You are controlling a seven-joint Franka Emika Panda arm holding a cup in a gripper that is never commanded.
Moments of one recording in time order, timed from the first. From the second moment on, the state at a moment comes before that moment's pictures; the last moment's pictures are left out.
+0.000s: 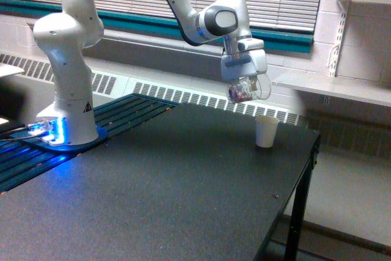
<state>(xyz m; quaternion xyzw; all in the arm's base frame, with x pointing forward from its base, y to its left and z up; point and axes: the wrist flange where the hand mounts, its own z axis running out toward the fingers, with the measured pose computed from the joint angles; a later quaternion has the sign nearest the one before) 0.441 0.264 0.296 0.98 0.09 0.16 0.07</state>
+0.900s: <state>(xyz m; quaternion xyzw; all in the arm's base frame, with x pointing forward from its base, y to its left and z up) 0.467 0.285 0.259 0.98 0.11 0.14 0.08</state>
